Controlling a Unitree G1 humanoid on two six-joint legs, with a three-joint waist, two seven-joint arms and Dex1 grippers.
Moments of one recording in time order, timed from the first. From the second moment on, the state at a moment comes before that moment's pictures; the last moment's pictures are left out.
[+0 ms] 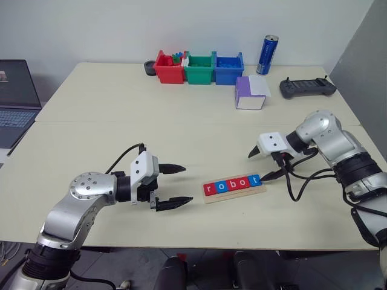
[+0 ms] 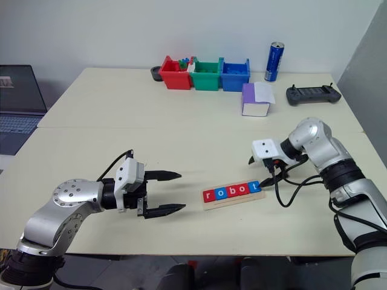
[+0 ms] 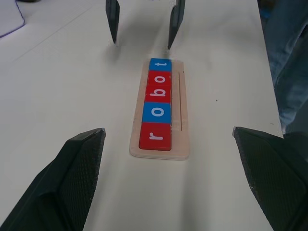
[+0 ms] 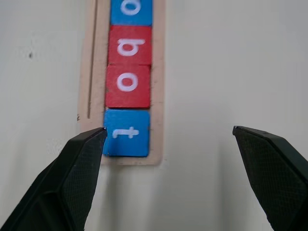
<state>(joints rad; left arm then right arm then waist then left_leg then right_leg) -0.19 0.76 -0.01 -0.33 -0.48 0.41 -1.10 -0.99 -0.75 0.48 0.54 0.03 -0.03 1.55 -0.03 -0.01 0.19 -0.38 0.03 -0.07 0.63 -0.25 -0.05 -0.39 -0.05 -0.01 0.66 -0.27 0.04</state>
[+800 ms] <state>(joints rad) -0.17 0.79 0.00 -0.34 -0.47 0.41 -1.10 -0.51 -1.04 0.06 0.03 0.41 0.41 1.52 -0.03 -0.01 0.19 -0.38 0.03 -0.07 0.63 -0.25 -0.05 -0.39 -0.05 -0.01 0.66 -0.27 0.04</state>
